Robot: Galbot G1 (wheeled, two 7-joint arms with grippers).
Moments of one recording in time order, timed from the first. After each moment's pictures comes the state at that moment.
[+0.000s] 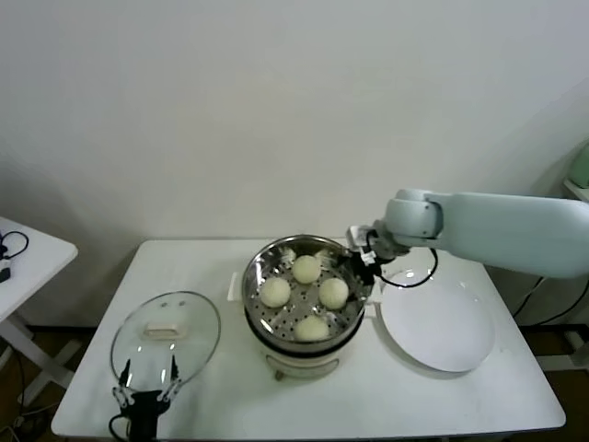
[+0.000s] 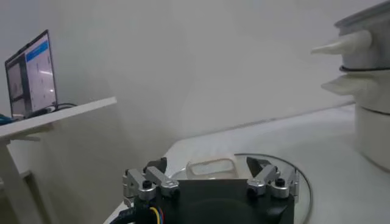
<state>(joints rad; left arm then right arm) 1.68 -1.57 -0.68 -1.78 0.16 -0.26 -0.17 0.75 0.86 -1.60 1.58 0.68 -0.37 -0.72</state>
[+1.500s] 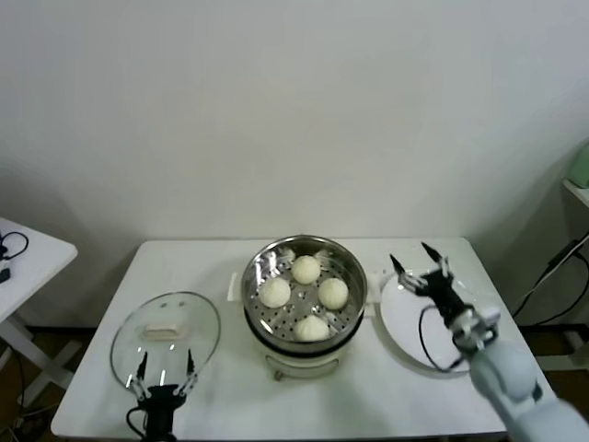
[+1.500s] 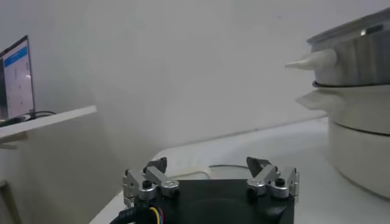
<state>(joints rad) 1.66 -1.58 -0.63 -1.77 0.19 -0.28 -0.18 -1.23 0.89 0.37 1.74 0.56 0.11 -0.07</state>
